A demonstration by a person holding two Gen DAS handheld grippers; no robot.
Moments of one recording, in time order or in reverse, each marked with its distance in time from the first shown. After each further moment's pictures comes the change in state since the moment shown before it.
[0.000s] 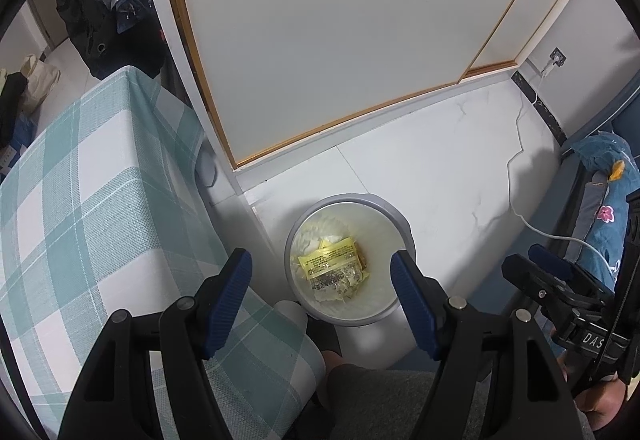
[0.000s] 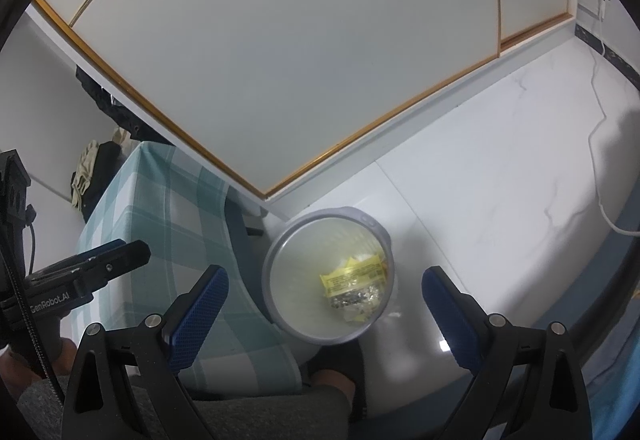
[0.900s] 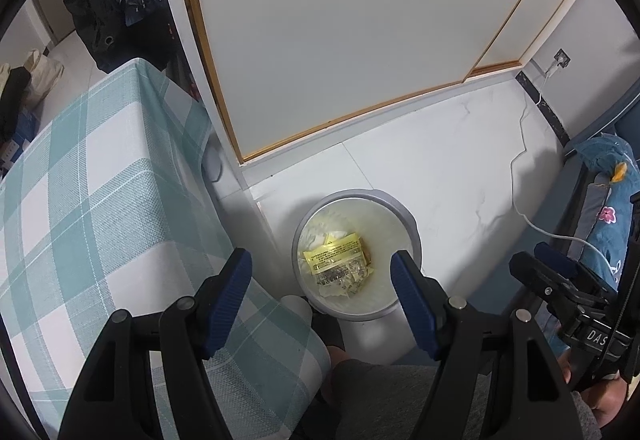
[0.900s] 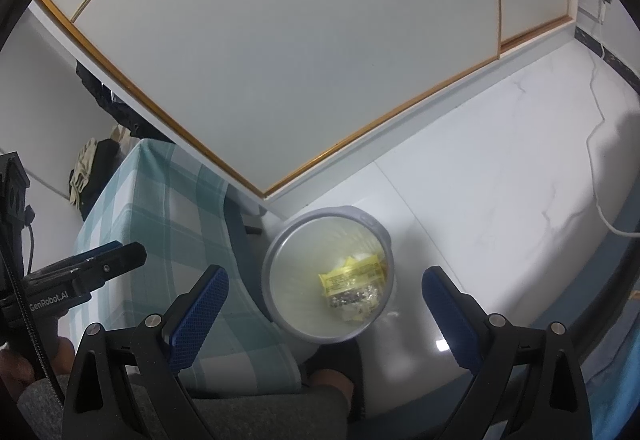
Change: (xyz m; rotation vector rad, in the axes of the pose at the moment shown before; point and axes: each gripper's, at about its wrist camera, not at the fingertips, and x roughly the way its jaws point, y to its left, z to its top) left arm -0.001 0.003 0.001 -0.017 0.011 0.009; right arm 0.000 0.002 -0.001 -0.006 -0.001 -0.012
